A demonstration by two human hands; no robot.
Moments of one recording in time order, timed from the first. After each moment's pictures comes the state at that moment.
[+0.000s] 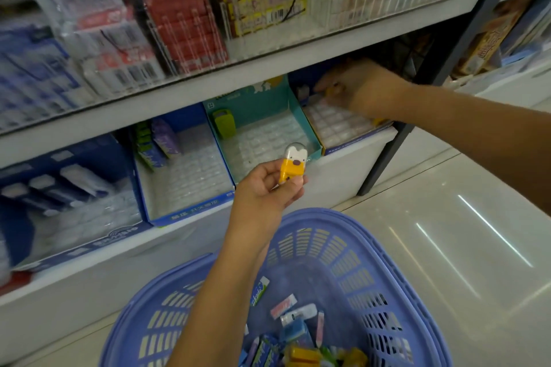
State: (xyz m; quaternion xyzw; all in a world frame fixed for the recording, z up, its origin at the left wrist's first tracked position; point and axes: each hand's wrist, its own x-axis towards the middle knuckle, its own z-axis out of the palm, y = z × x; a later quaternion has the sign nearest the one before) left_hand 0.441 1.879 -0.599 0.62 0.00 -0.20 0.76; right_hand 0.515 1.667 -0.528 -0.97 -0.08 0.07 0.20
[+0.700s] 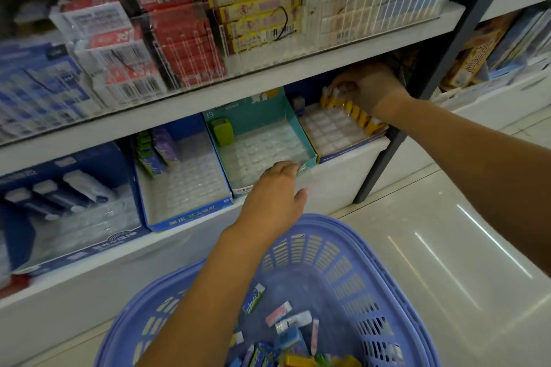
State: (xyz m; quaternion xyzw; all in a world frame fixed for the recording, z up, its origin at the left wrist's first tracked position) left_hand 0.470 1.859 -0.610 0.93 -0.27 -0.12 0.22; right_hand 0.540 1.626 -0.556 -0.99 0.02 -0.07 0.09
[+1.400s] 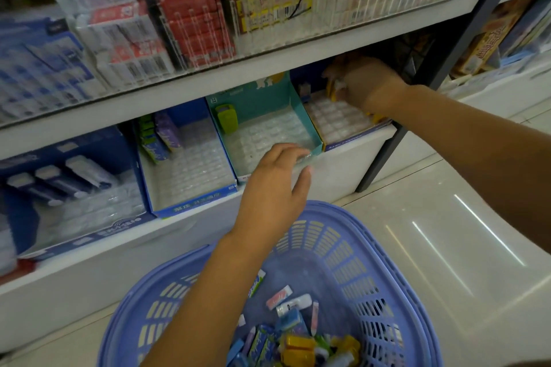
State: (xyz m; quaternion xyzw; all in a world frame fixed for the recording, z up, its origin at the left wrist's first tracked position) left_hand 0.449 1.878 -0.604 0.88 -0.28 0.02 0.38; right_hand 0.544 1.651 -0.556 -1.00 -0.02 -0.02 -0.01
